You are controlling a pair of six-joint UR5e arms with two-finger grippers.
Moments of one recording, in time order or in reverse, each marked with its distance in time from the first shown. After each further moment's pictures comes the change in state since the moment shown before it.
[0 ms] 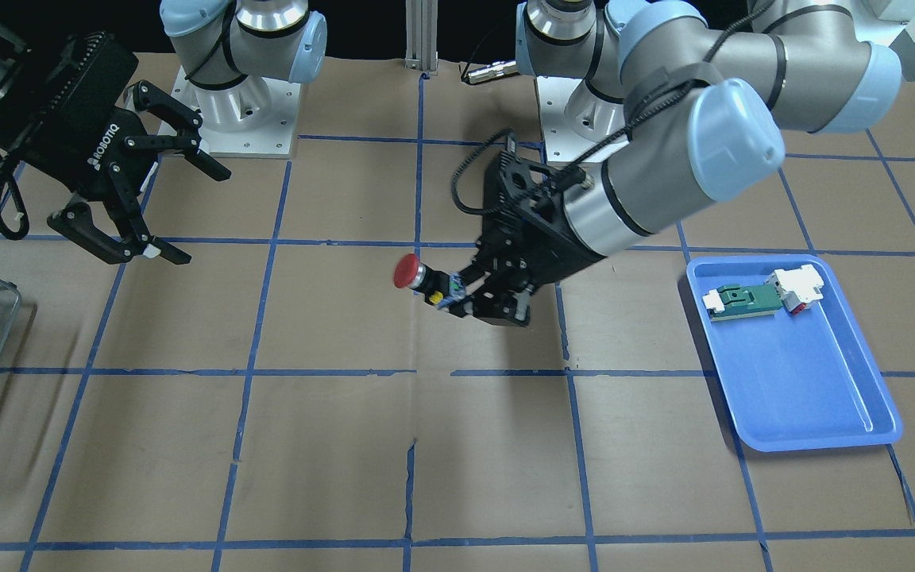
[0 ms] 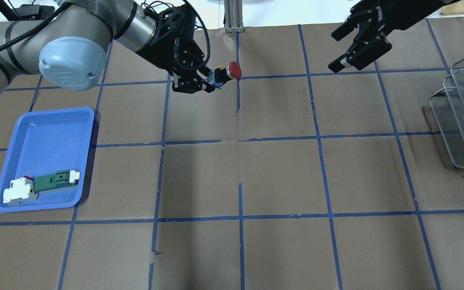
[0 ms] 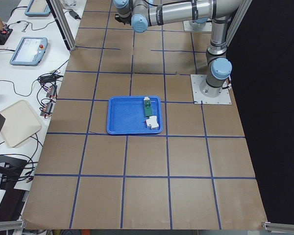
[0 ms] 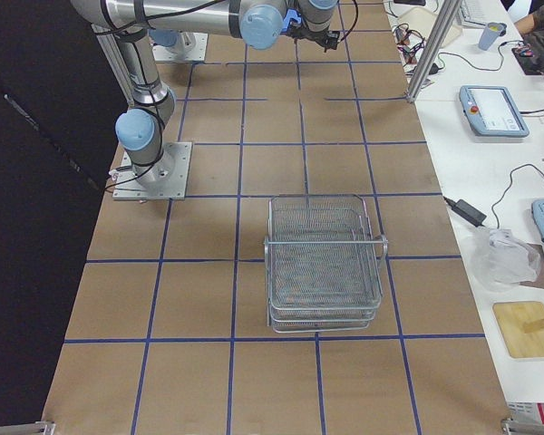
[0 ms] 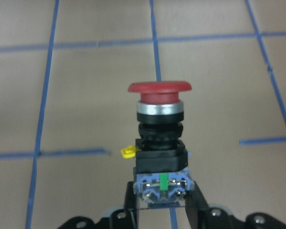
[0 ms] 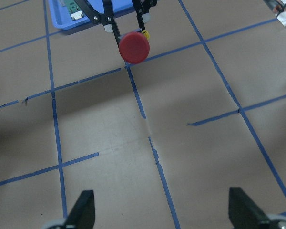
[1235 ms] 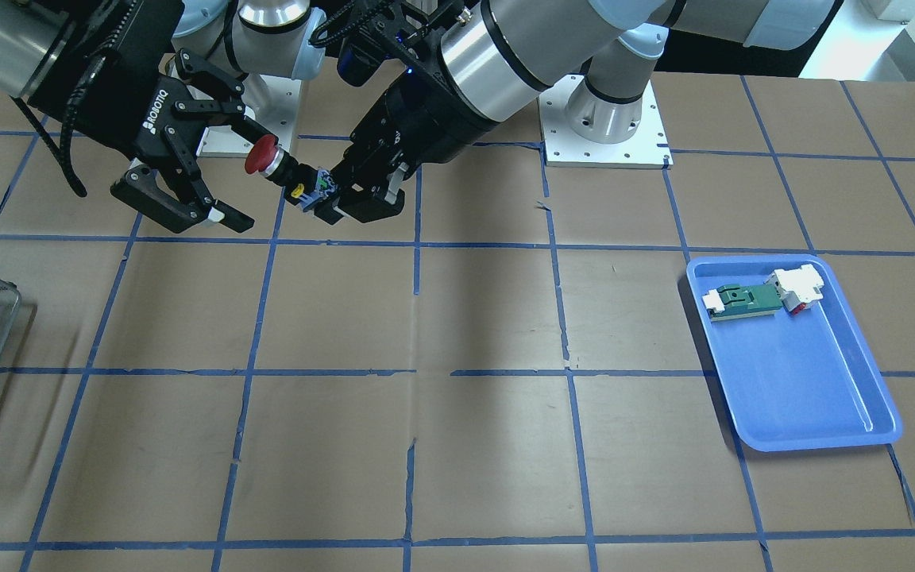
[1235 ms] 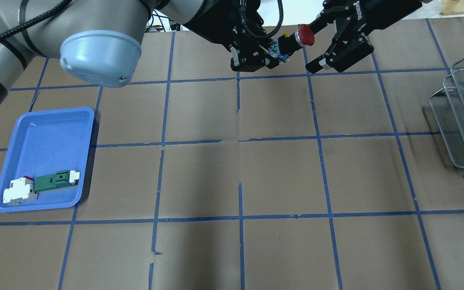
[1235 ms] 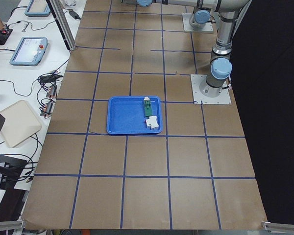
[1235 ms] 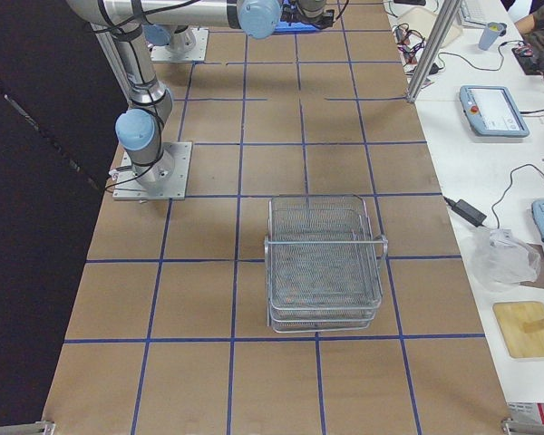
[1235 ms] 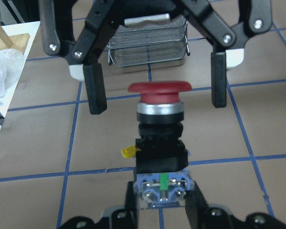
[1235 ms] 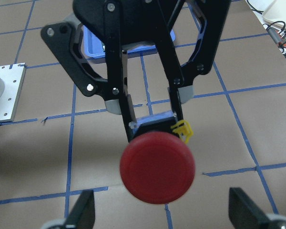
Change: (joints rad) left arm -0.164 0.046 0.099 0.105 -0.074 -0.245; right arm 0.053 -0.029 0.002 0.038 0.087 -0.081
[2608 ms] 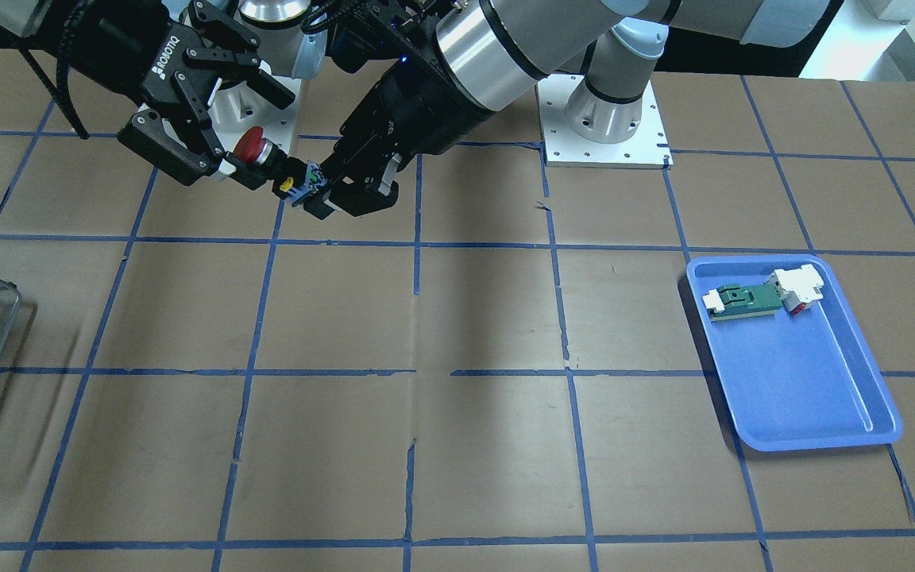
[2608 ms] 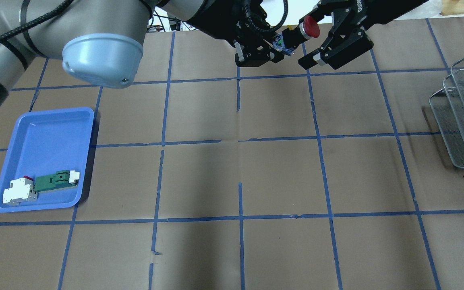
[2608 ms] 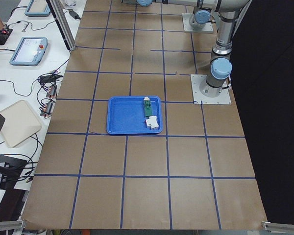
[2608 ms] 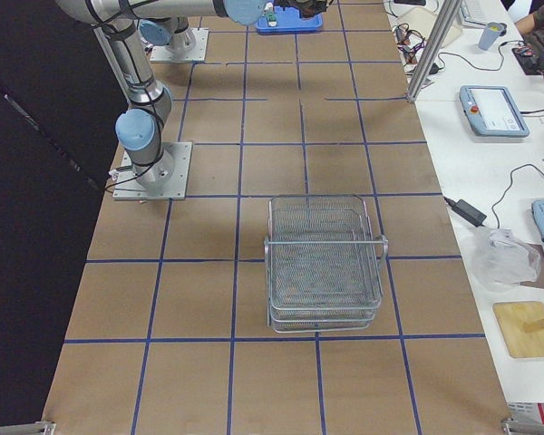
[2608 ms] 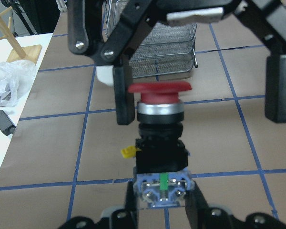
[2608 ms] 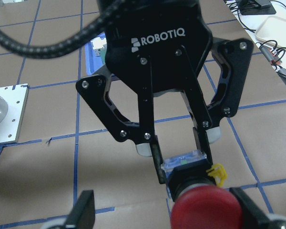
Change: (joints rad) left arm -0.006 0.003 -0.001 0.049 -0.008 -0.048; right arm 0.013 -0.054 0.002 0.004 0.049 0.061
